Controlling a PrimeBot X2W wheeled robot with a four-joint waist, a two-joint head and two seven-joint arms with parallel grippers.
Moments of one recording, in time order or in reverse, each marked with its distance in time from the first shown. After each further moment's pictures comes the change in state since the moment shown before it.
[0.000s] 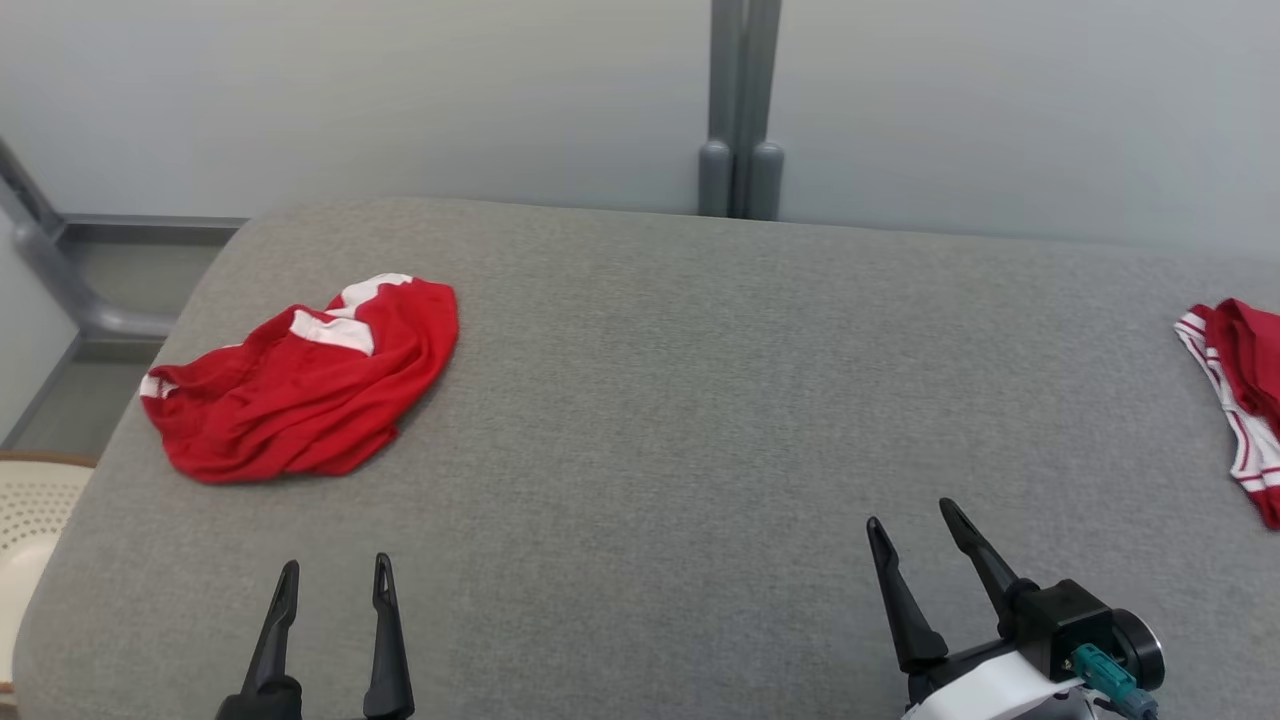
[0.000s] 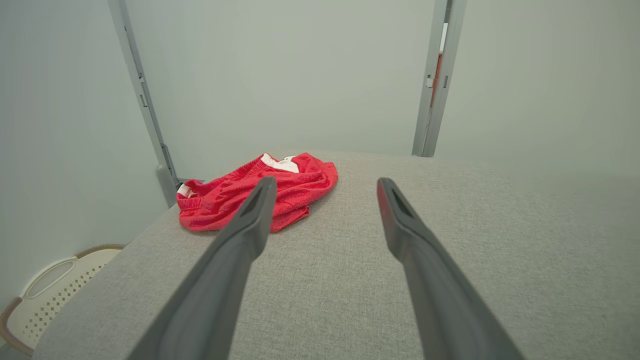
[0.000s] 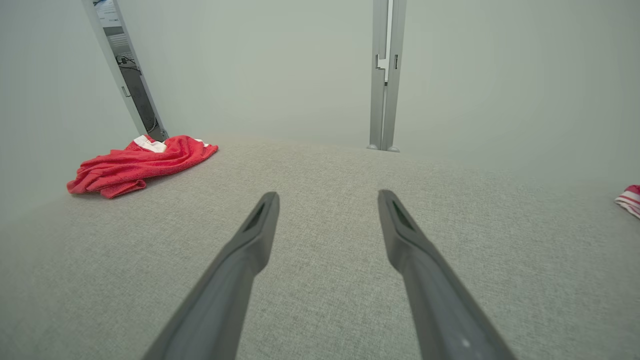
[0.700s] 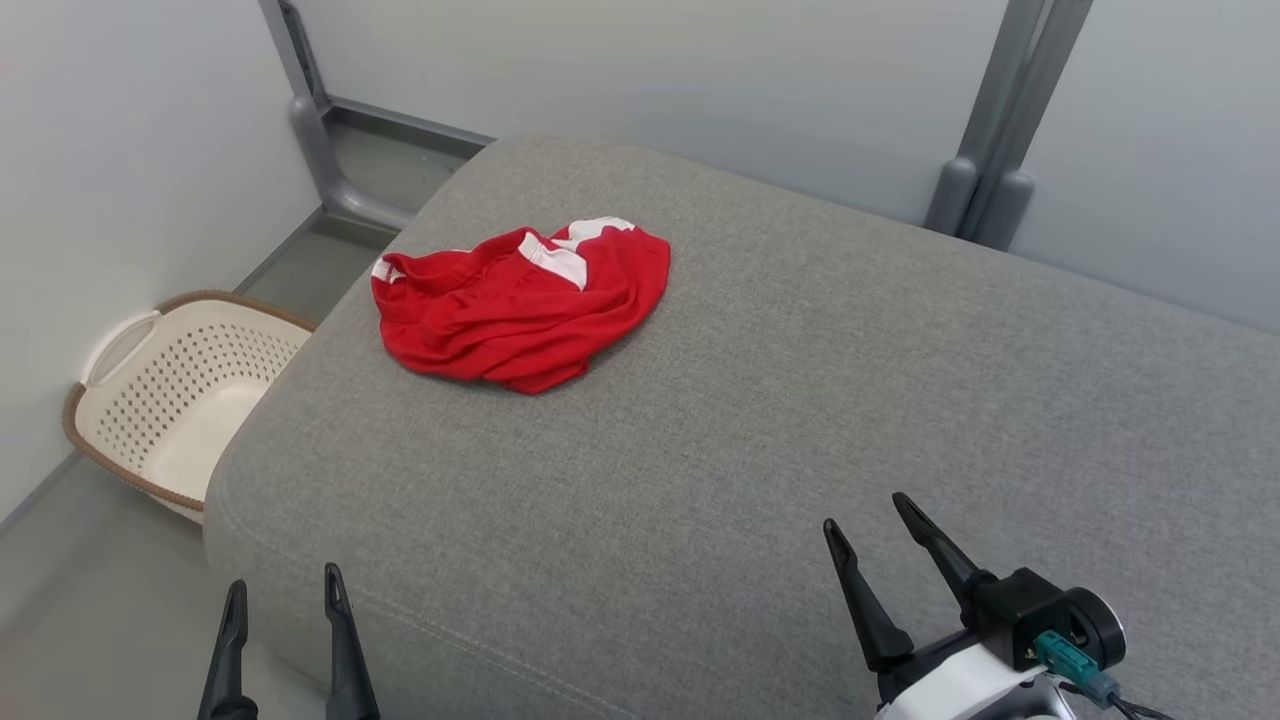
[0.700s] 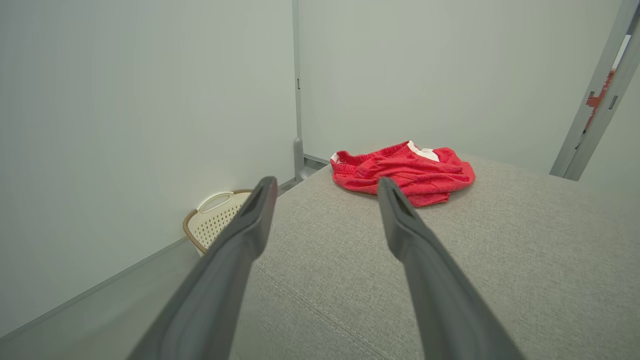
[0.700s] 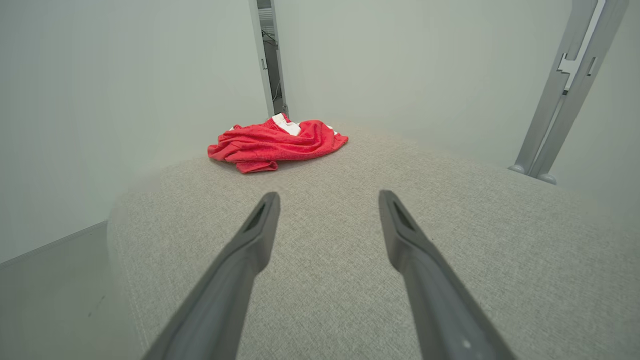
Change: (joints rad) left arm 0.048 0.000 0.033 -0.056 -0.031 0.066 0.000; right arm -0.046 -0.032 0.096 0.030 0.023 0.000 0.000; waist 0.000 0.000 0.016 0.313
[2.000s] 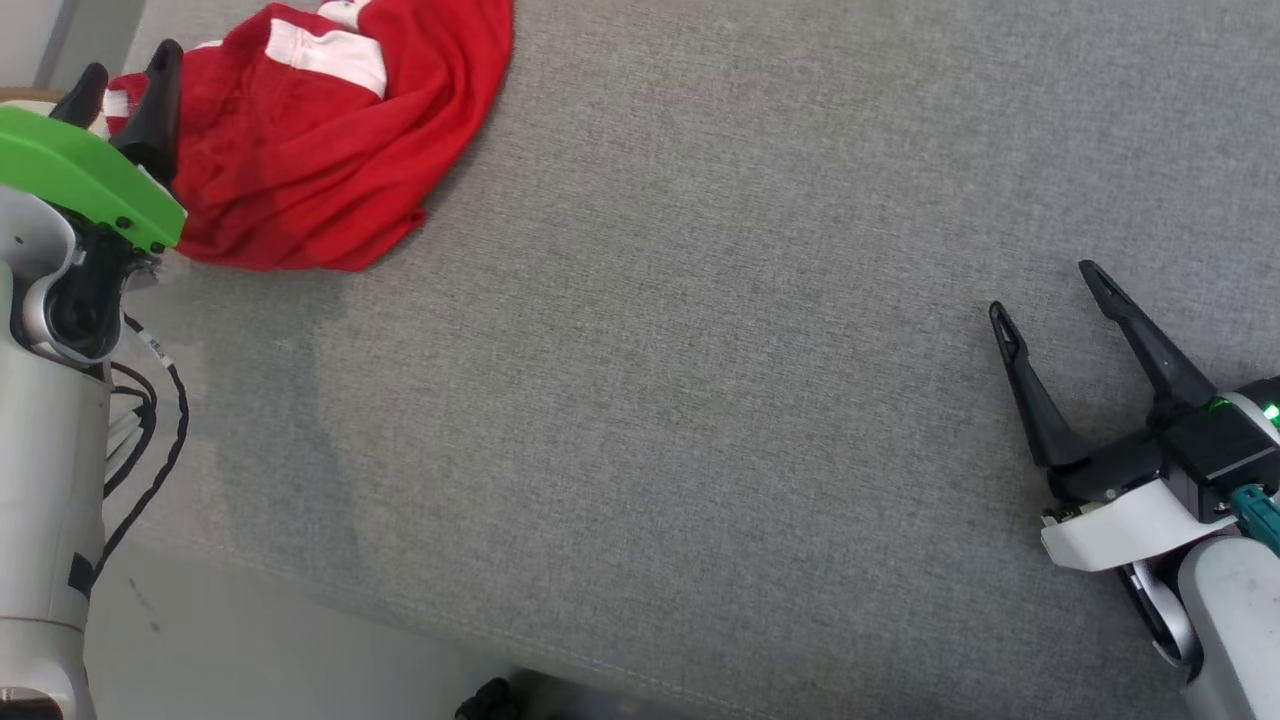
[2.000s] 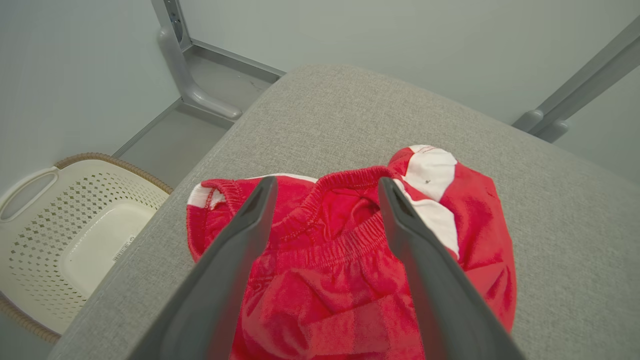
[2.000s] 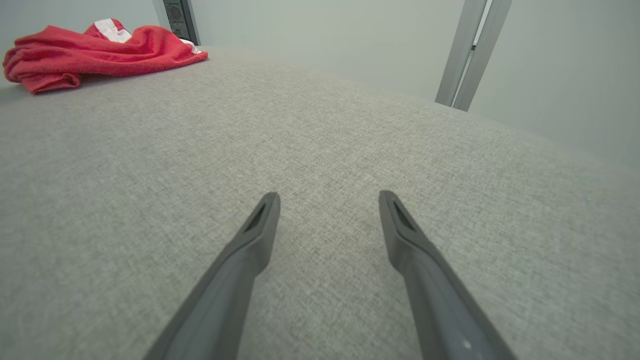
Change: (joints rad) left arm -1.173 0.308 -0.152 0.816 -0.673 -0.256 0.399; right arm -0.190 -0.269 -0.131 -0.169 -0.088 0.000 -0.003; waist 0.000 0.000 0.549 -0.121
